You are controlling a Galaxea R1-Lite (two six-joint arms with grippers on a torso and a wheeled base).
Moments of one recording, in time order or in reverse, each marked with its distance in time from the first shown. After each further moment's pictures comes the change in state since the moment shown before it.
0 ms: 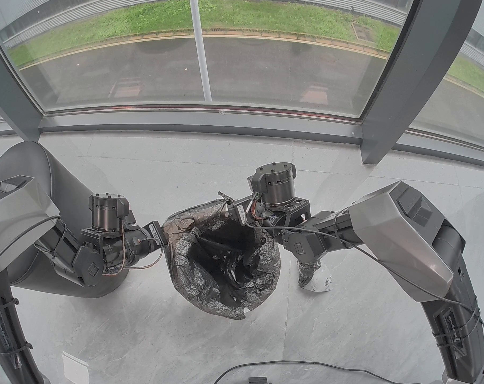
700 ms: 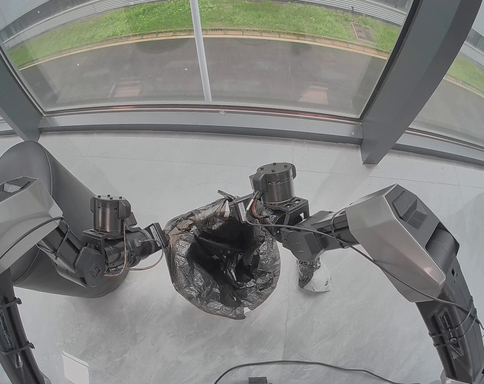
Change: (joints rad) left arm 0.001 0.018 -0.005 -0.006 0.000 0.002; right arm -0.012 0.038 -0.056 0.002 0.003 0.030
